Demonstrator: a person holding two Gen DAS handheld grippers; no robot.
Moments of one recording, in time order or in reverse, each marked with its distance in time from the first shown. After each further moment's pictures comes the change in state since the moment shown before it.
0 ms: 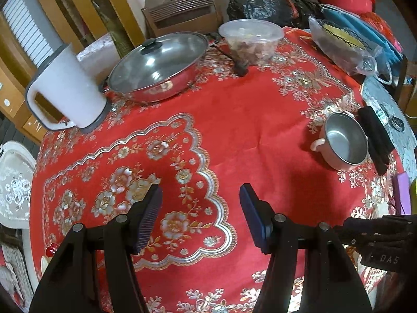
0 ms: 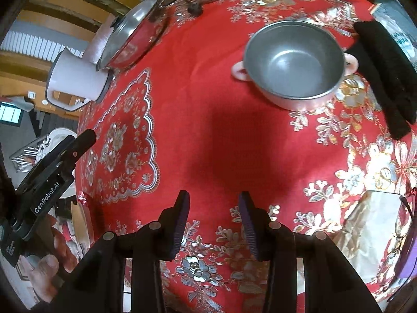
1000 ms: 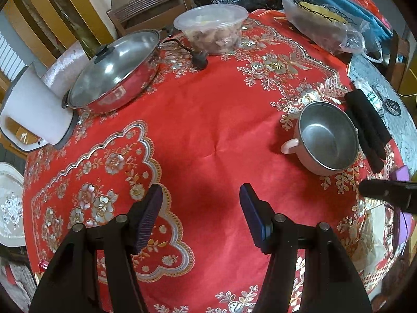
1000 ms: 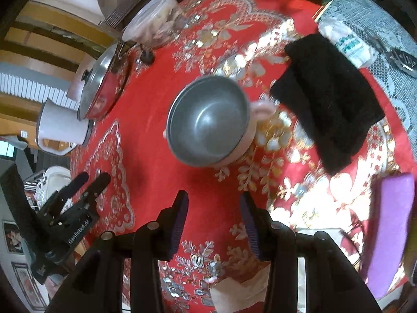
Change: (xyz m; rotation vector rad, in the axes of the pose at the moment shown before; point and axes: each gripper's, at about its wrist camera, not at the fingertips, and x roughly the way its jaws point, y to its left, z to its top) left arm 0.032 -0.066 0.022 0.093 0.053 -0.045; right arm -0.043 -0.074 0.037 0.133 -0.114 -0.029
